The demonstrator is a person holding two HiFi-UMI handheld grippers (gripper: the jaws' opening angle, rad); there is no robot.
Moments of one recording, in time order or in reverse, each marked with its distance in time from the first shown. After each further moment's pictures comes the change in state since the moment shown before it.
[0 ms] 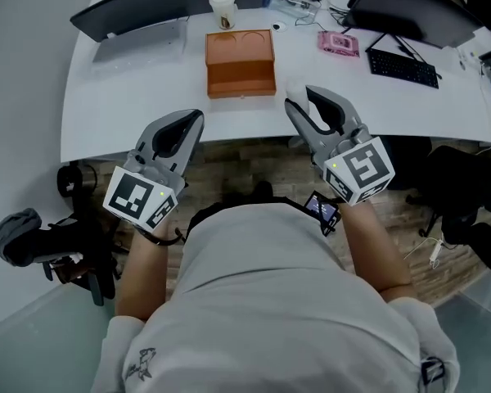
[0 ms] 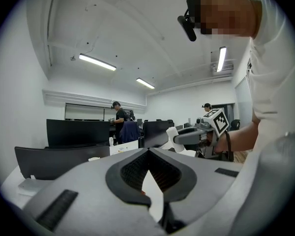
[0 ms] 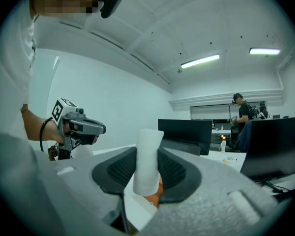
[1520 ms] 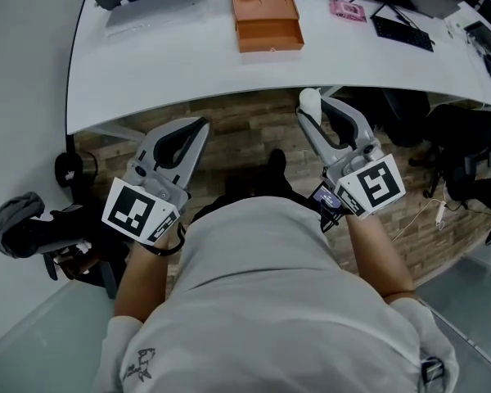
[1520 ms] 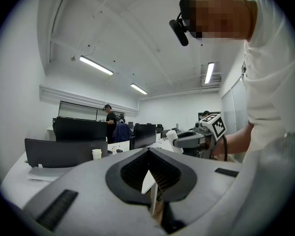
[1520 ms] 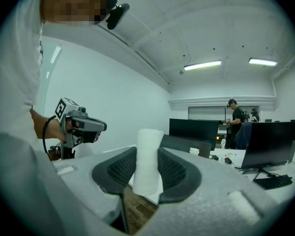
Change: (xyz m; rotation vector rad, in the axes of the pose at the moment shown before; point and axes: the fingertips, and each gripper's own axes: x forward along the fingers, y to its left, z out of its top) left arm -0.247 -0.012 -0.036 -0.030 -0.049 -0.127; right arm -0.024 0.255 0.004 -0.025 0.025 -0.091
